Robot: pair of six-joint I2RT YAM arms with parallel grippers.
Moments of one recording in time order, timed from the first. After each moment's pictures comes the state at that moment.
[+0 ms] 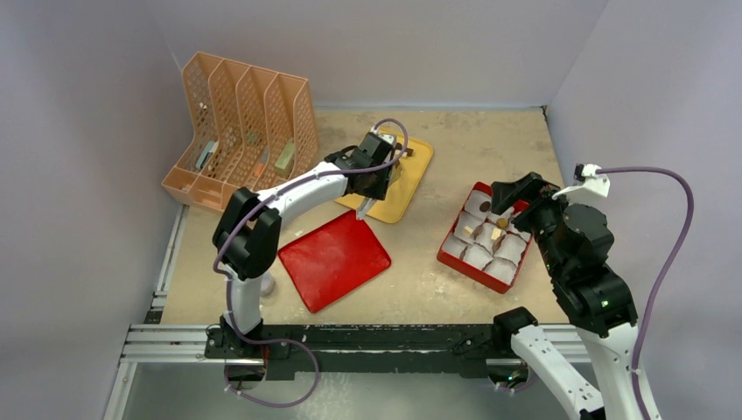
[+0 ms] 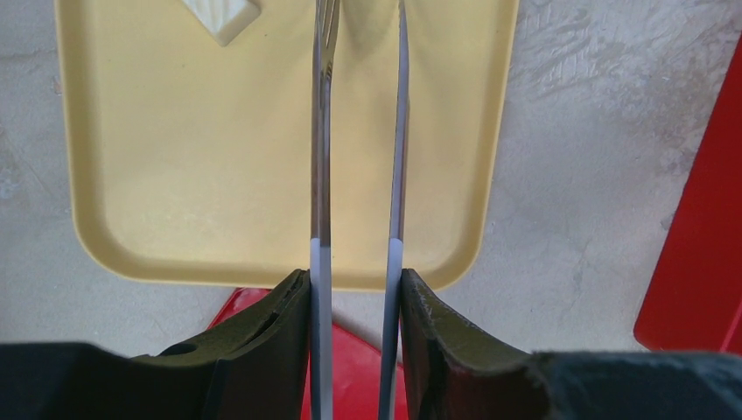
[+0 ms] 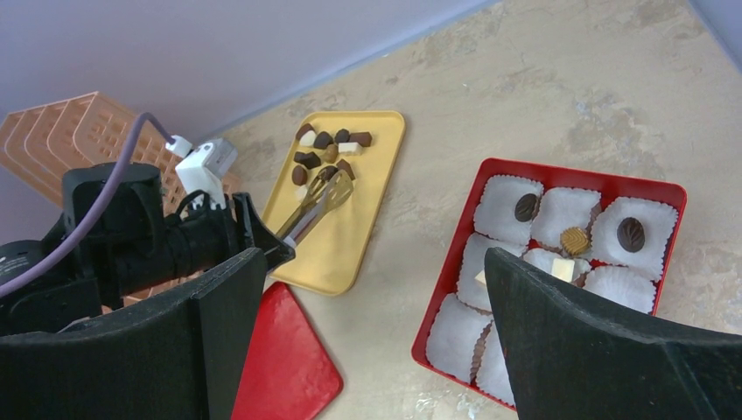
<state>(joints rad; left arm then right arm) -0.70 1.94 1.56 -0.53 -0.13 -0.36 0.33 0.58 1.07 -0.71 0.33 0.55</state>
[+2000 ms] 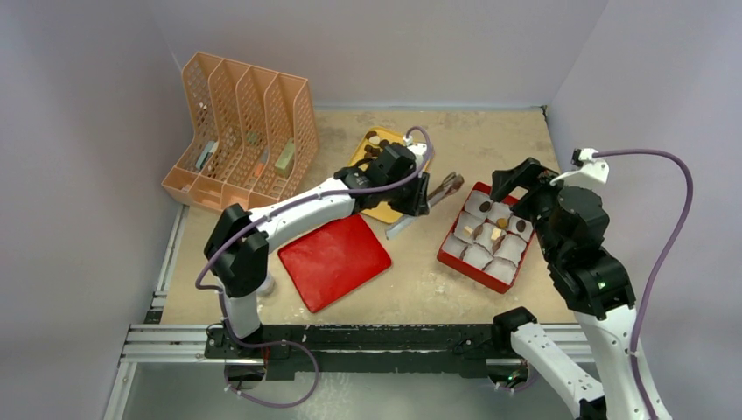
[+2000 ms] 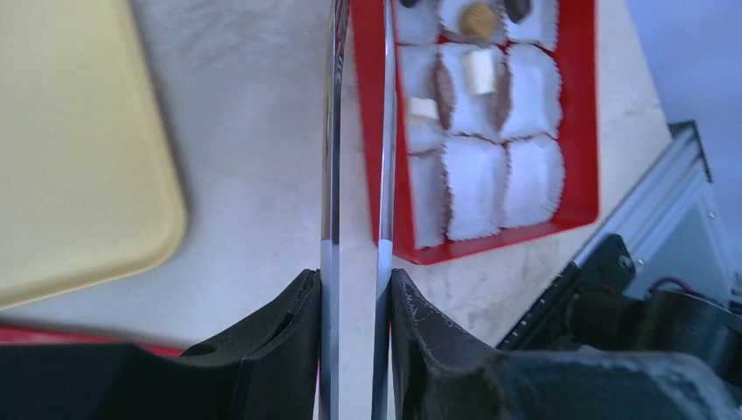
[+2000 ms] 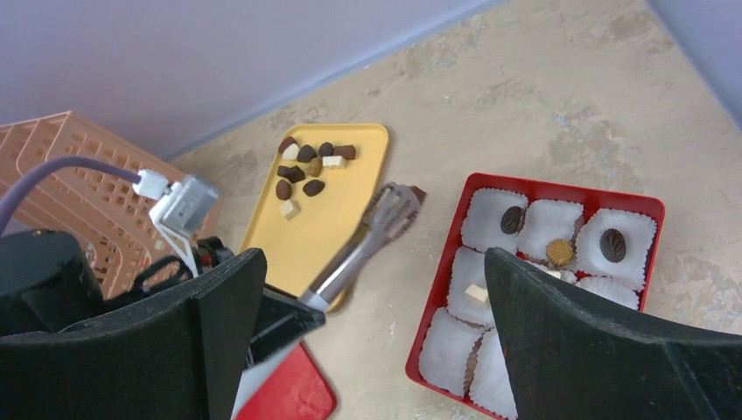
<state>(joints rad) -0.85 1.84 1.54 -0.42 0.13 -0.47 0.33 0.68 1.14 -0.71 0.38 0.54</state>
